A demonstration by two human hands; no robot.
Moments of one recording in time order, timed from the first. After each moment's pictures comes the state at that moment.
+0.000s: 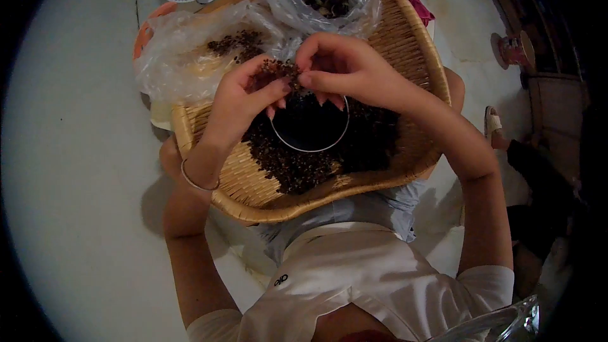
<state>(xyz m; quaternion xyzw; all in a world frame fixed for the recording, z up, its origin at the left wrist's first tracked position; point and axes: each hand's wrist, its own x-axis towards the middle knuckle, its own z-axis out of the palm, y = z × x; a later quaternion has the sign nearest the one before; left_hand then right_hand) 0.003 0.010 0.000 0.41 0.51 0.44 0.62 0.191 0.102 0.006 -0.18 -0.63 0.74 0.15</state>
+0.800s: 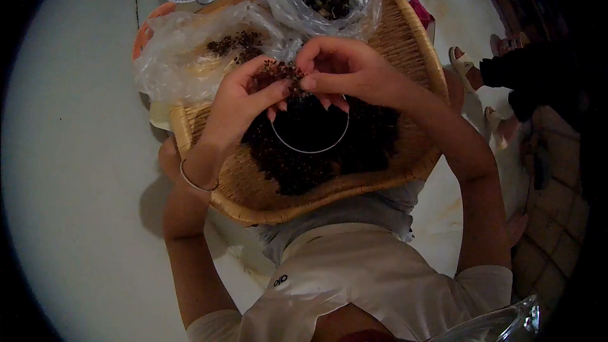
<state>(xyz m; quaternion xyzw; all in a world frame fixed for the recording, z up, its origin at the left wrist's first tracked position) 0.004 0.010 0.006 0.39 0.50 0.45 0.62 0.193 0.104 0.008 -0.16 -0.61 0.76 0.13</state>
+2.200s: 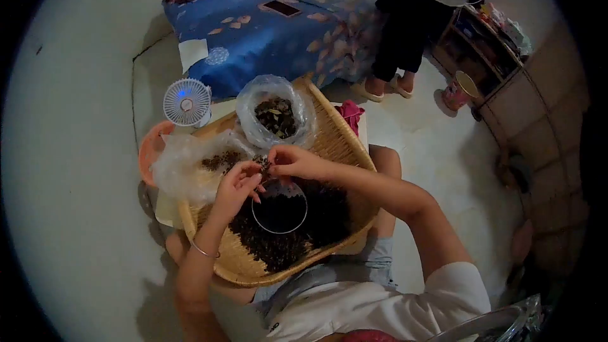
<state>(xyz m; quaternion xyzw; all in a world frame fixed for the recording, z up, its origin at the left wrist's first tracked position) 0.014 0.017 0.011 0.45 0.50 0.46 0.58 0.198 0.117 -0.012 -0.16 -0.58 0.78 0.17</state>
